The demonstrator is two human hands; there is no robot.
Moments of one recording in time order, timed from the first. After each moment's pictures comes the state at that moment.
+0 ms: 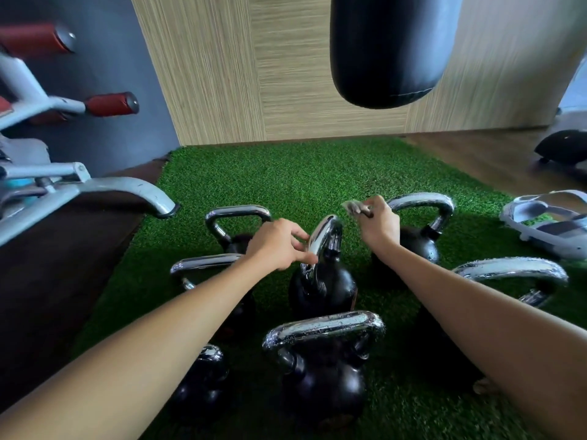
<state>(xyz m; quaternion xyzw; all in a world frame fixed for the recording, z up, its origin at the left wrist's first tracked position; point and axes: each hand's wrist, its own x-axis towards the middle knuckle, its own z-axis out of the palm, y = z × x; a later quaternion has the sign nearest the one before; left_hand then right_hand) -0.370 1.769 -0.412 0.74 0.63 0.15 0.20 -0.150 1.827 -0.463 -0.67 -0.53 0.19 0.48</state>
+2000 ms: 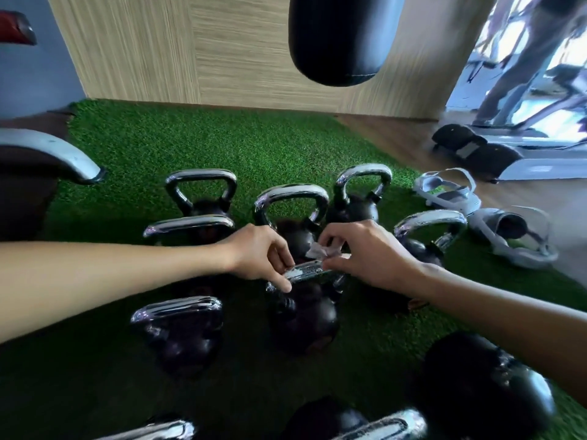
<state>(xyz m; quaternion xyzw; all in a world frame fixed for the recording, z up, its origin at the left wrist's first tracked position) -0.439 1.692 -0.423 0.88 0.40 0.03 0.27 -0.218 1.607 -0.393 -0.63 -0.76 0.06 0.13</state>
